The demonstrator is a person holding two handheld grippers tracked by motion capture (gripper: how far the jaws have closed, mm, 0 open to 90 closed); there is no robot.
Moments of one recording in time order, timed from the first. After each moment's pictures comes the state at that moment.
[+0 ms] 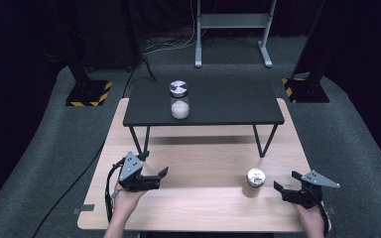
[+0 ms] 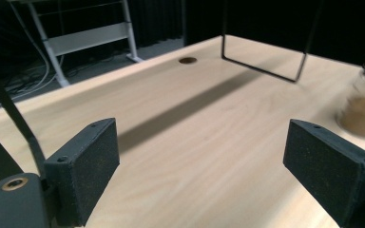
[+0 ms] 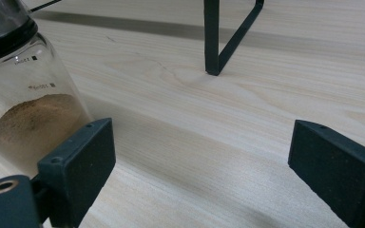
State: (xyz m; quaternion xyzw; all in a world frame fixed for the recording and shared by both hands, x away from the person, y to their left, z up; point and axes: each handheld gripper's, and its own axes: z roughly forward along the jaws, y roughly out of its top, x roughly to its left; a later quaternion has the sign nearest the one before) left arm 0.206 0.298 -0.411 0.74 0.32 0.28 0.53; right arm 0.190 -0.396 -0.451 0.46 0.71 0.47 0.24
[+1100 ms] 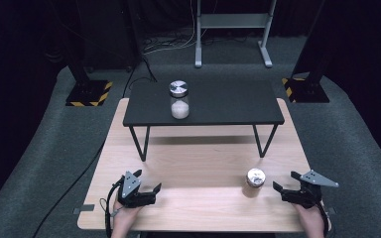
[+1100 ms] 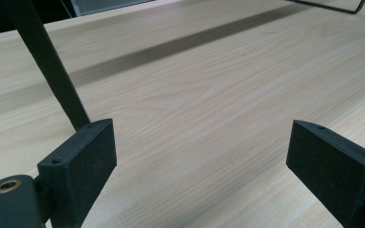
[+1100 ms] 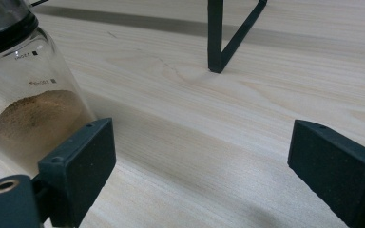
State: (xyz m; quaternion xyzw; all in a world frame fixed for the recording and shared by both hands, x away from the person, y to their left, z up) left arm 0.193 0.301 -0.469 0.74 0.38 0.28 0.48; right arm 0.192 -0.395 -0.450 0.46 0.72 0.46 0.24
